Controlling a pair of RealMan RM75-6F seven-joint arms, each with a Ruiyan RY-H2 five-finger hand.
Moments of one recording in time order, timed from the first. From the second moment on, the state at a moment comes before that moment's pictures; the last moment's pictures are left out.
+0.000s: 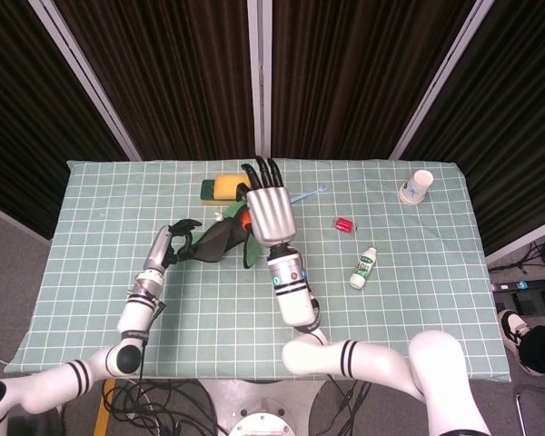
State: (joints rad) left arm -0.61 -1.71 -0.40 -1.31 0.99 0.87 -0.44; right arm 1.12 -2.01 0.54 -1.21 -0.98 1.29 -0.60
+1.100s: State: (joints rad) left arm -0.69 -1.64 -0.48 -1.11 1.13 1.06 -0.41; right arm 1.01 -1.83 0.57 -1.21 -1.01 1.07 -0.05
